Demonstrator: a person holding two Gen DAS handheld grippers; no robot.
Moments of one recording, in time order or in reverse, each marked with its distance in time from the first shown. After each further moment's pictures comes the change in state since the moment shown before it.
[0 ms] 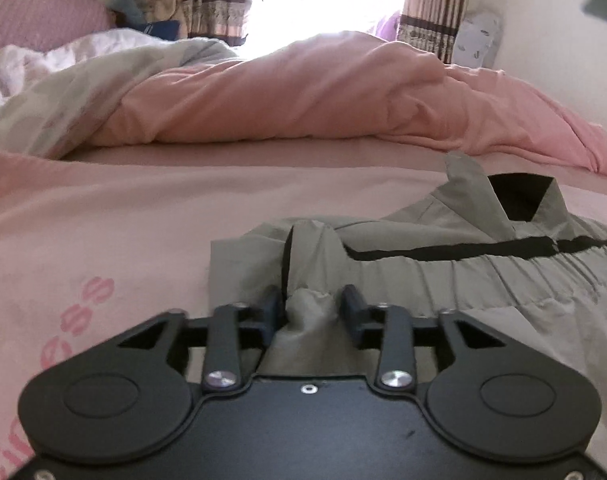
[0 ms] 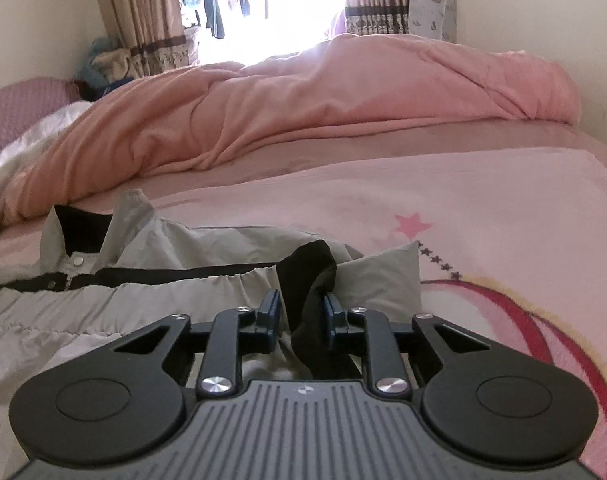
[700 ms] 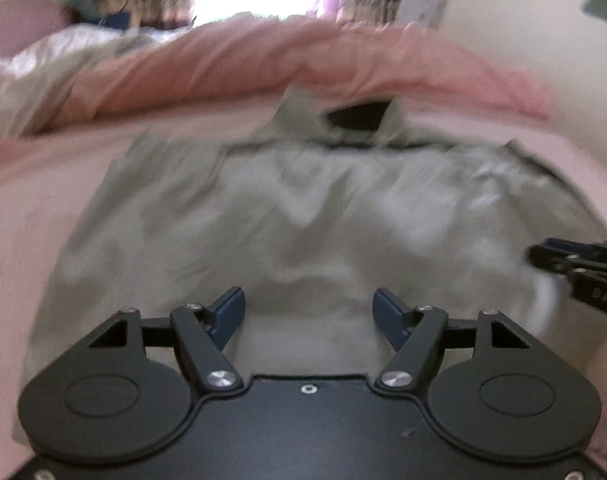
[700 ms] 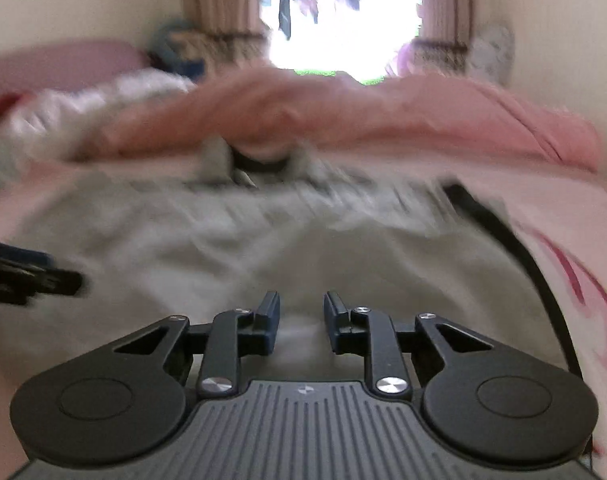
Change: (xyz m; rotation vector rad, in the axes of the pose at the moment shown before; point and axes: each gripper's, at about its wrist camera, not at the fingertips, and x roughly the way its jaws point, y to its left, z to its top) left arm -0.094 -0.116 -0.080 0.077 0.103 -0.078; right arm -0.098 0.113 -0.111 -0.189 0.009 0.038
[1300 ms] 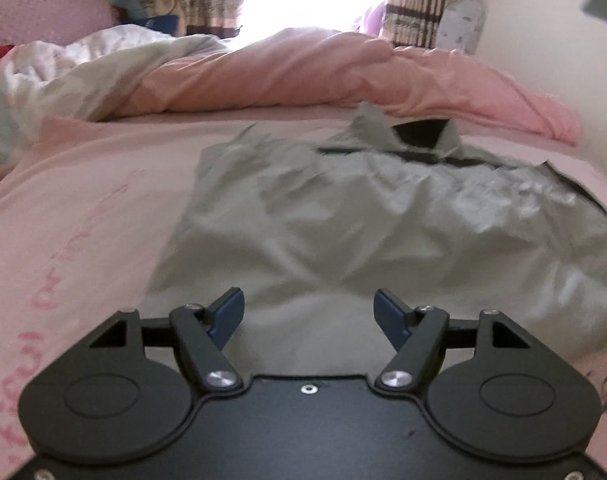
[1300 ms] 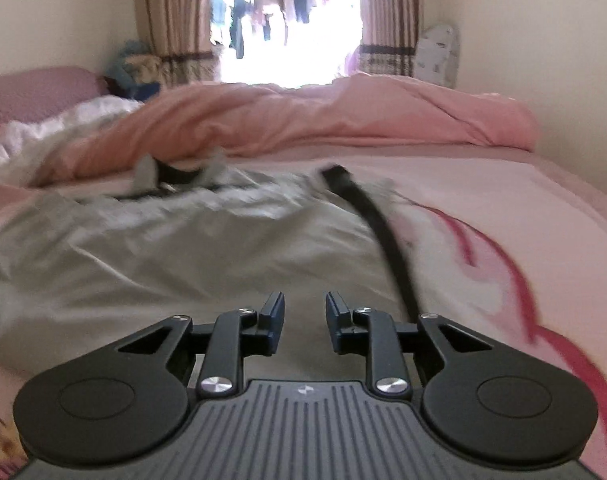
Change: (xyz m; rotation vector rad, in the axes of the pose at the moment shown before) left arm -0.062 0.055 -0.030 -0.053 -0.061 0.091; right arm -0.057 -0.075 -0.020 0.062 -0.062 -0.123
